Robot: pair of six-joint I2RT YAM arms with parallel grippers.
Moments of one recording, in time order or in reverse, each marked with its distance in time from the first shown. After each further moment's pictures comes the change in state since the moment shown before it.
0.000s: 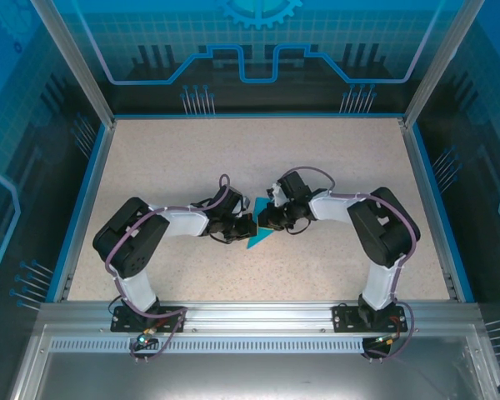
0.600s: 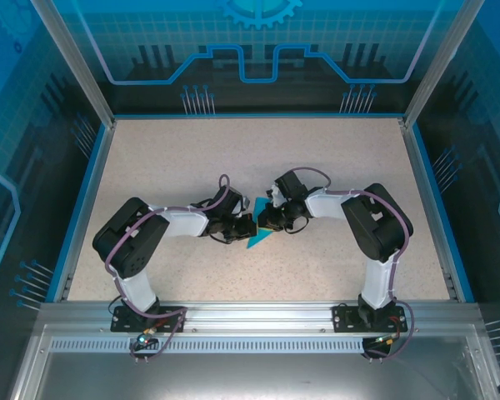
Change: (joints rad) left arm 0.000 -0.002 -0.006 0.008 -0.003 -0.003; right arm -0.002 0.055 0.046 -0.043 0.022 0.021
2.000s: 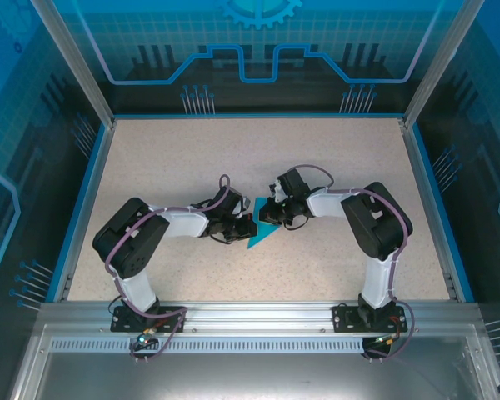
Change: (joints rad) left arm -0.003 0.000 -0.008 0.016 -0.003 0.003; right arm -0.026 0.015 -0.009 0.108 0.040 0.059
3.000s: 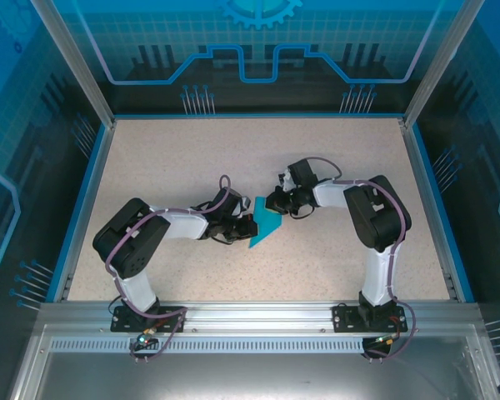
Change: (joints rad) left arm -0.004 0.000 -0.028 0.071 -0.005 0.000; right arm -0.113 0.067 0.080 0.004 -0.039 -0.013
